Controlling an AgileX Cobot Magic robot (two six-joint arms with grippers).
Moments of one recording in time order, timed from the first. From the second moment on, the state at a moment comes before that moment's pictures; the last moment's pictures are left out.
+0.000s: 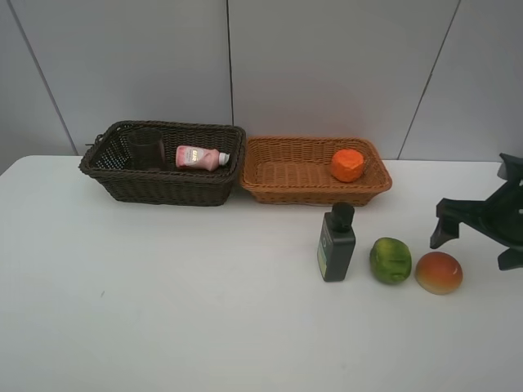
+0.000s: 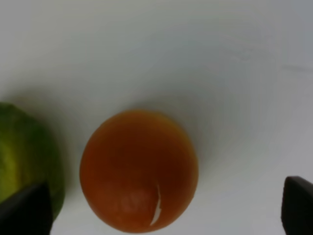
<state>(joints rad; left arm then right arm) -0.02 -0.01 -0.51 -0.19 1.09 0.17 -0.05 1.59 -0.78 0.04 0.59 0.16</state>
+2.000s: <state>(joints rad) -0.02 -0.01 -0.51 -0.19 1.09 0.17 -0.03 1.78 -0.78 0.05 0.49 0.16</state>
